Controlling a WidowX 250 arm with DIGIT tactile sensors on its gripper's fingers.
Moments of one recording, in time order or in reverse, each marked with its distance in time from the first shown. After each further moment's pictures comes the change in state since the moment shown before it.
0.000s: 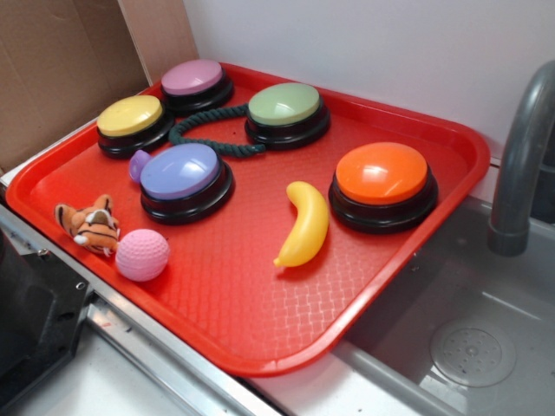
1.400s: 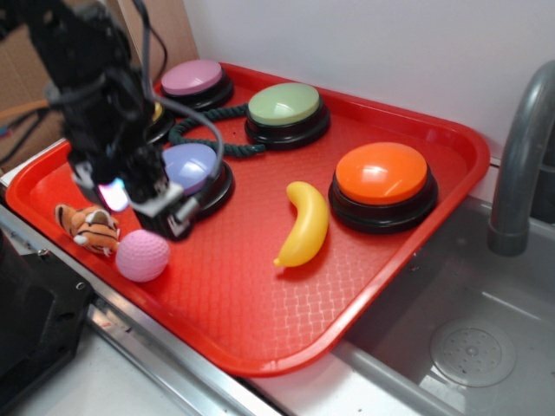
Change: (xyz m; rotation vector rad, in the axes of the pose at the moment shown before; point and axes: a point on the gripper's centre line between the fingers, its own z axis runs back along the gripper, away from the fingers) arm 0.000 -0.015 -0.196 -0.045 0.037 0.139
